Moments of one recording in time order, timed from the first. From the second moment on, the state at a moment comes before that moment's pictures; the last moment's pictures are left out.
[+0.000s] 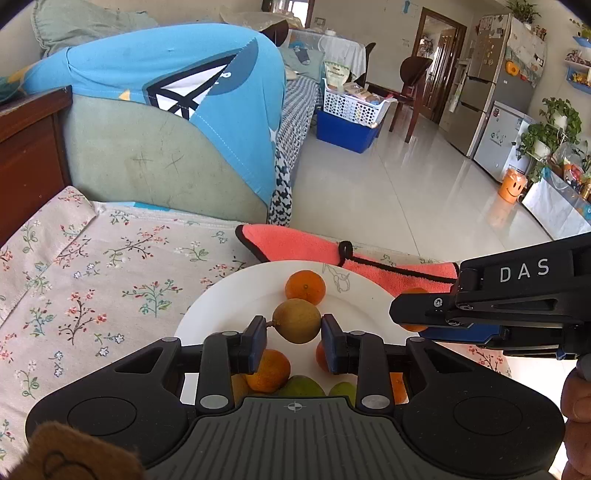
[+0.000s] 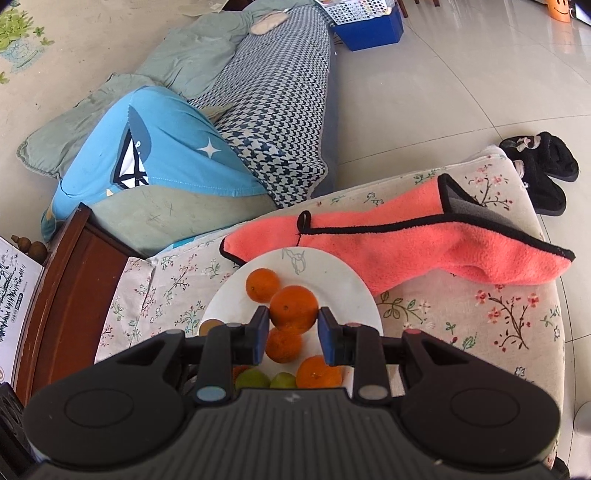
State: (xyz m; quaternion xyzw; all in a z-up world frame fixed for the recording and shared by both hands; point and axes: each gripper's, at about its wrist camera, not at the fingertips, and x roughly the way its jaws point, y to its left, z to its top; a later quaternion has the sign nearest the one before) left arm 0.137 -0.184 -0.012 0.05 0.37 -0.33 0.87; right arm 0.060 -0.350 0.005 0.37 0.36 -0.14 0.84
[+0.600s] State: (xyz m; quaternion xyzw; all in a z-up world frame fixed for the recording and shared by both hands) left arm 0.130 -0.188 -0.007 0.08 0.37 -0.30 0.88; right arm 0.072 -0.350 -0.010 0.39 0.38 -0.14 0.83
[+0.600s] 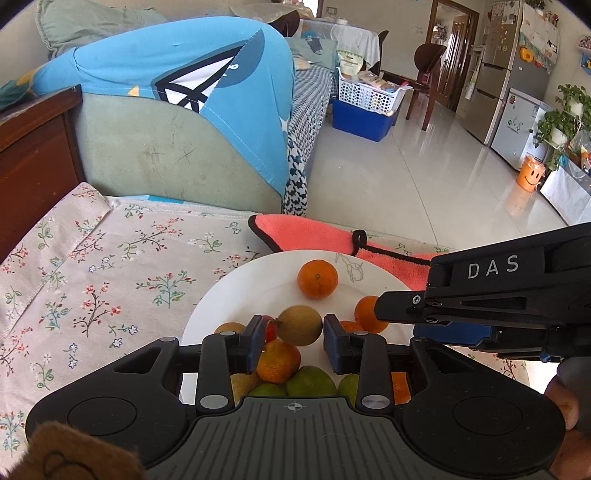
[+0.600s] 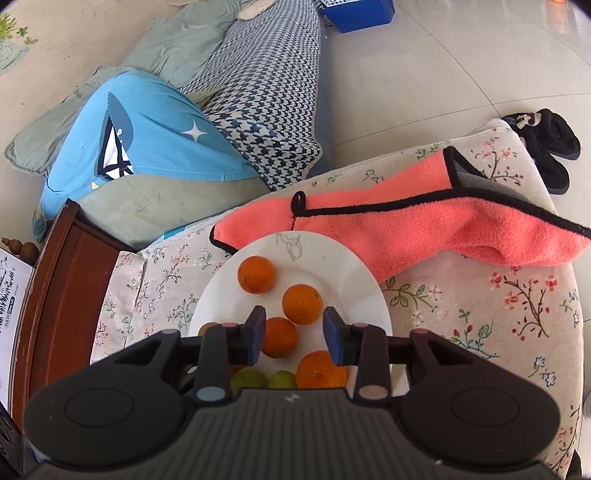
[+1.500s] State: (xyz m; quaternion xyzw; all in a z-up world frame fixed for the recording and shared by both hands) left arm 0.072 -0.159 0.035 0.14 0.39 -0.22 0.88; right arm 0.009 -0.328 0.043 0.36 0.36 -0.15 0.84
